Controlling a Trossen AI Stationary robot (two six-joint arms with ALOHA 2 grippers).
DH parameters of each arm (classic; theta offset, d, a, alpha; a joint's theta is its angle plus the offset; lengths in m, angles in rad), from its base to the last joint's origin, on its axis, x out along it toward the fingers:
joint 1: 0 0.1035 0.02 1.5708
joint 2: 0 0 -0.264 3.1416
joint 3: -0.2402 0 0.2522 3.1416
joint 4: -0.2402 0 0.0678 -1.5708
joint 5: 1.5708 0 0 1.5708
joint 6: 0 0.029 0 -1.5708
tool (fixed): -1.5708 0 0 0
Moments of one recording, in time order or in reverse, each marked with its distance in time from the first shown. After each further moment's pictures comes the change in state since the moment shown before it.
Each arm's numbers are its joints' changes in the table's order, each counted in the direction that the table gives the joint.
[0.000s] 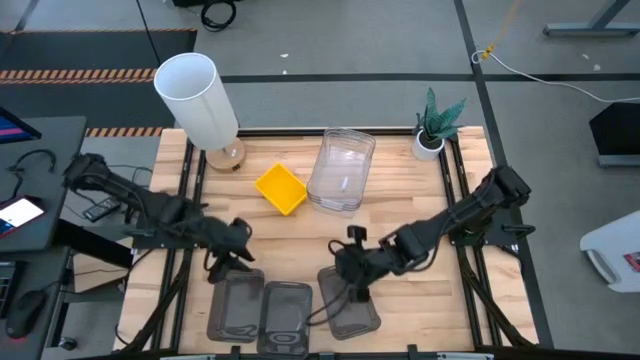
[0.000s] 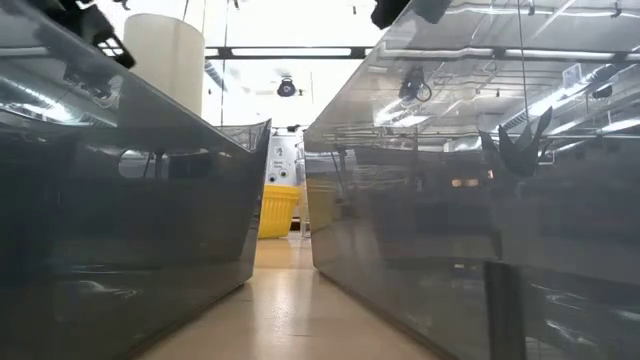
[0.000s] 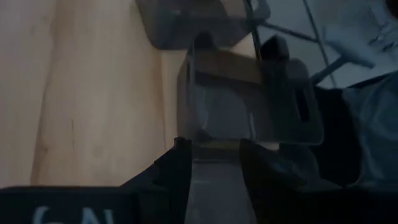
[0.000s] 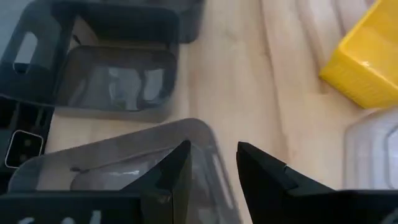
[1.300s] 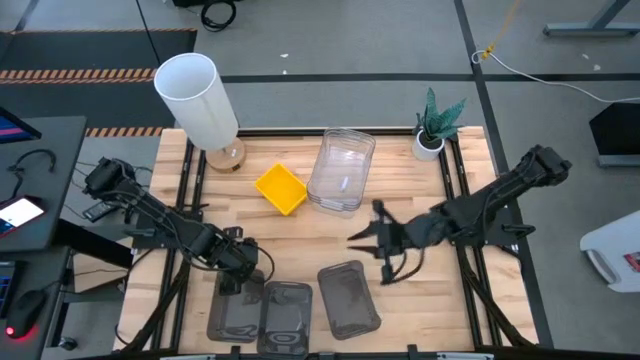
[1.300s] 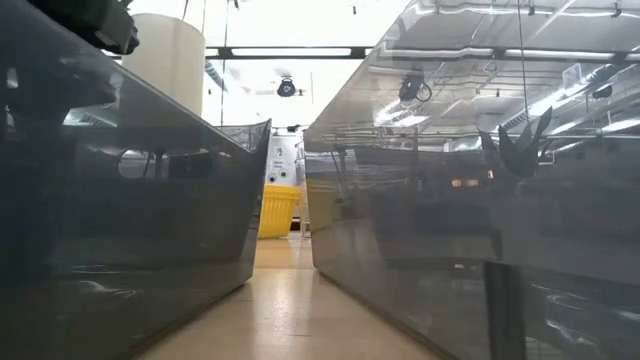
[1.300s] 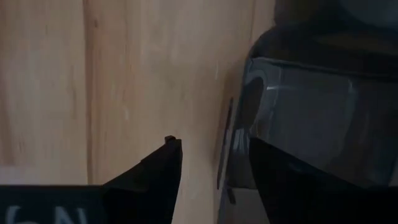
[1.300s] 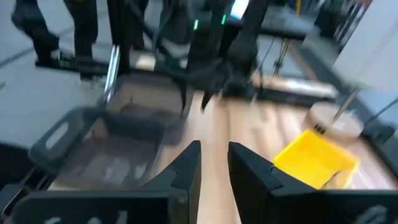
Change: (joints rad) left arm -0.125 -0.425 -0.202 -0.414 0.149 -0.098; right arm -0.022 0.453 0.477 0.614 -0.060 -0.380
